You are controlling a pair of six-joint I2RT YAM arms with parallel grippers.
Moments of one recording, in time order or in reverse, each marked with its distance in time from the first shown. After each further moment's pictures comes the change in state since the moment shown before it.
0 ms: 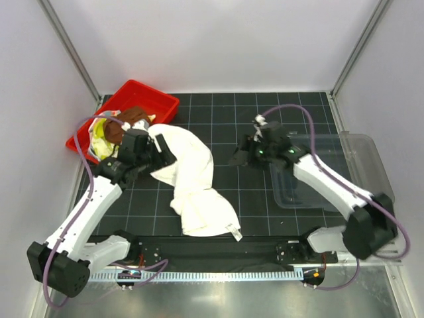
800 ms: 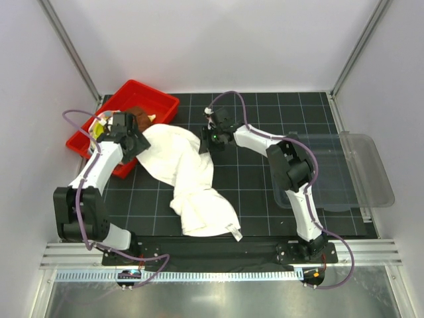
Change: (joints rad) left arm 0.369 0.410 0.128 0.054 -0.215 0.014; right arm 0.137 0.998 0.739 0.124 0.018 -0.227
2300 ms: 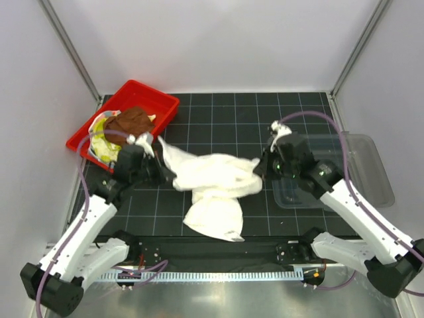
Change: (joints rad) left arm -0.362 -0.539 -0.183 -0.011 0.371 -0.014; right arm 0.003 -1.187 -0.600 -0.391 0.228 0.091
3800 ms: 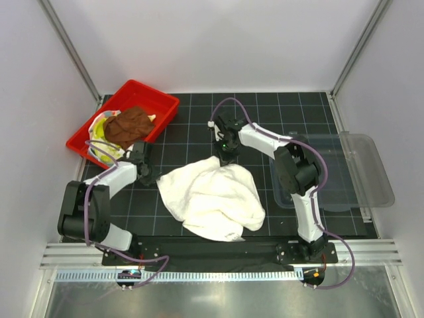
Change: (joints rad) left arm 0.224 0.544 -0.177 0.221 -0.323 -0.186; right arm -0.004 1.096 0.552 0.010 -0.172 -0.349
